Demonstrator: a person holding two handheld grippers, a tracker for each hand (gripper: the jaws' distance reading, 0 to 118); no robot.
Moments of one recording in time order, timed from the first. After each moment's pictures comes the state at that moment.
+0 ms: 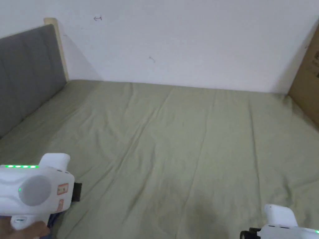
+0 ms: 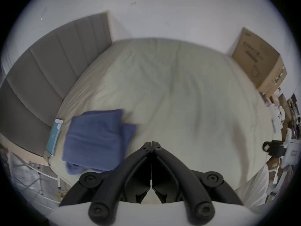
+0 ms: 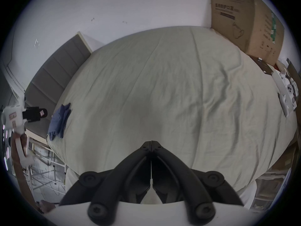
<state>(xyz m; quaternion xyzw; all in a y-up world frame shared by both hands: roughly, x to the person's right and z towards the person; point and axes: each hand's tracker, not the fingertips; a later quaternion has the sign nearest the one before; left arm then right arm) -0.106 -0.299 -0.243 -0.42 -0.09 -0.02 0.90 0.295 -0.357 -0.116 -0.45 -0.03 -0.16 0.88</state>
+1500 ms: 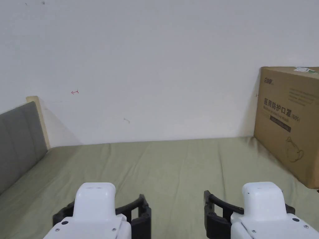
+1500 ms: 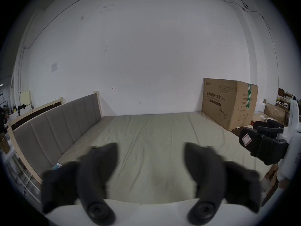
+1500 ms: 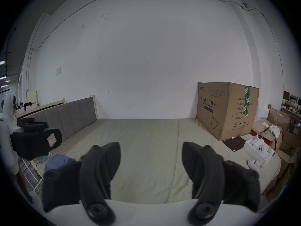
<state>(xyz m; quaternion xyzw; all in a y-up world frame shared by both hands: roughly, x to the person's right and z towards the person) 0.051 -0.186 -0.090 -0.11 -0.12 -0.04 0.98 0.274 -0.207 -0.041 -0.09 -0.09 -0.03 0.99</state>
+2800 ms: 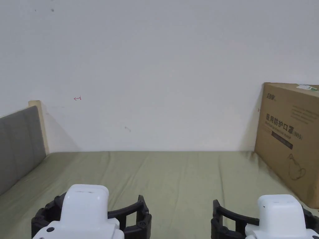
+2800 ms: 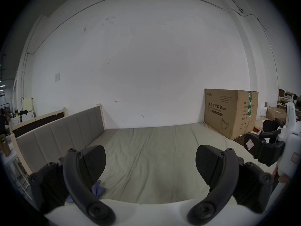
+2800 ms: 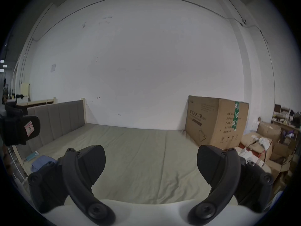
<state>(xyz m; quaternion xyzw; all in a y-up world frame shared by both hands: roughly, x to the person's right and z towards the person) 0.042 -0.168 -0.088 -0.04 -0.11 -0.04 0.99 0.283 -0.194 -0.042 -0.05 -0.13 0.01 0.99</state>
